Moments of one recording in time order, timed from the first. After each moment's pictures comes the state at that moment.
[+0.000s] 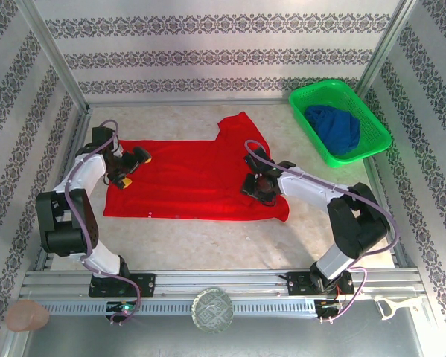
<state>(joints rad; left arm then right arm) 0.17 1.60 1.11 -0.67 0.39 -0.66 0.56 1.62 1.01 -0.58 -0.06 0.95</state>
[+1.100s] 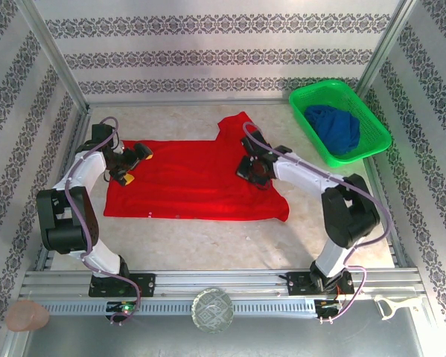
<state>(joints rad) 0.17 1.62 1.14 -0.67 0.44 -0.66 0.52 1.75 1.25 -0.59 -0.08 0.96</state>
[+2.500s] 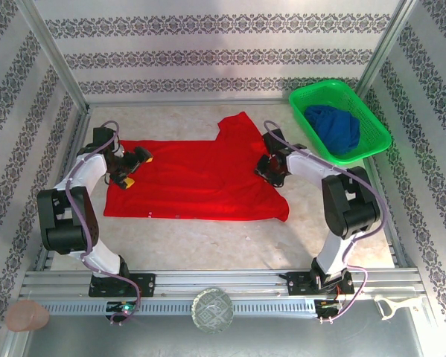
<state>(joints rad) 0.17 1.61 1.10 -0.65 0.42 -0.69 0.34 1.79 1.16 -0.56 -0.13 0.94</state>
